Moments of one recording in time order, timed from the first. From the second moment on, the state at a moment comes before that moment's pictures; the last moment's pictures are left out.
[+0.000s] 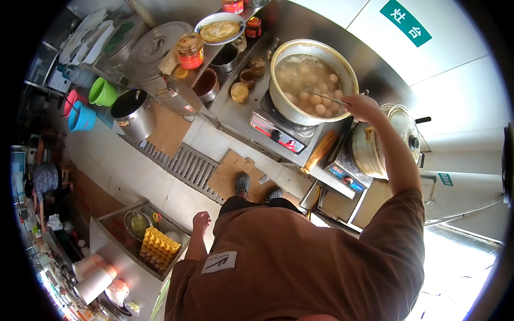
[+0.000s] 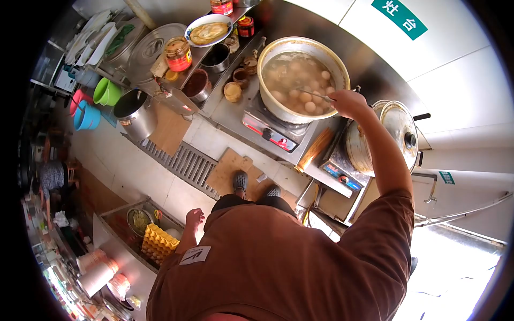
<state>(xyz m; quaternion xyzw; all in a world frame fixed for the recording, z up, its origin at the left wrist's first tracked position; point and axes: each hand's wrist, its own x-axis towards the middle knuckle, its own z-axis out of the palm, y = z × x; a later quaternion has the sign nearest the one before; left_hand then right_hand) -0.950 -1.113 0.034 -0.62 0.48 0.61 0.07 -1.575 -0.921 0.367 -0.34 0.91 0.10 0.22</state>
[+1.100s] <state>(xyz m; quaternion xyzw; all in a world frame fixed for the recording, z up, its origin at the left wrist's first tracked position) -0.989 -1.128 0.032 -0.59 0.52 0.61 0.10 -1.556 -0.866 0.499 -0.28 0.93 0.13 0.20</state>
